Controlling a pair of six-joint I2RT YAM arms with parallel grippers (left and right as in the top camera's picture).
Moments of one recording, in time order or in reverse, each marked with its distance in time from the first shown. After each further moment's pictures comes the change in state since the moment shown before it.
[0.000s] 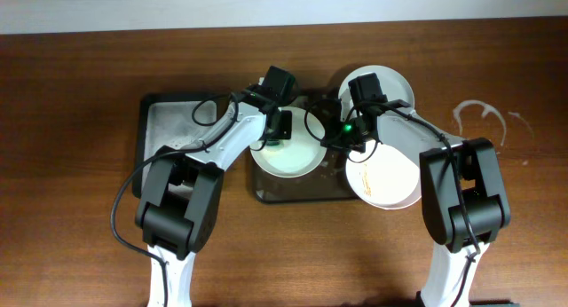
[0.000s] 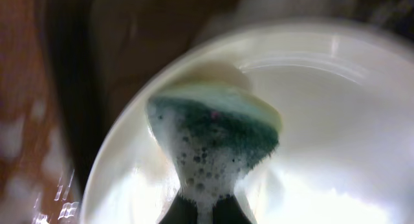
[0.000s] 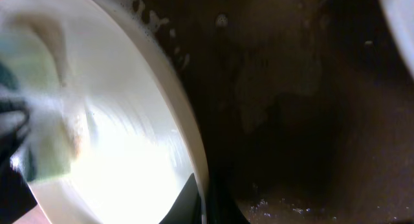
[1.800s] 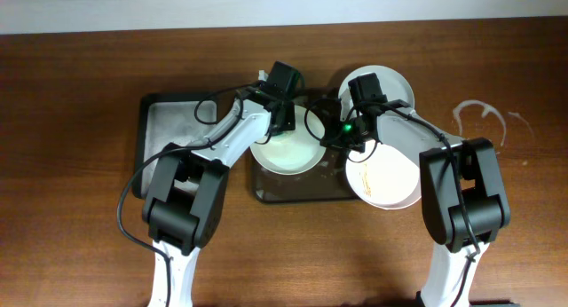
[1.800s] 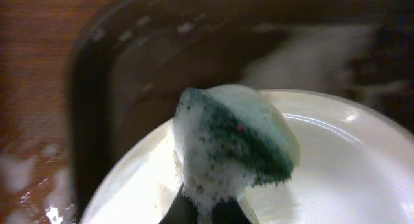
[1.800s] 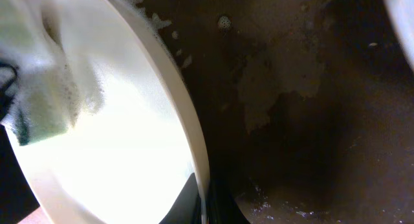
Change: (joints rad) left arm -0.011 0.045 0.051 0.074 -0.096 -0.092; right arm 0.000 0.000 0.000 0.004 -0.005 0.005
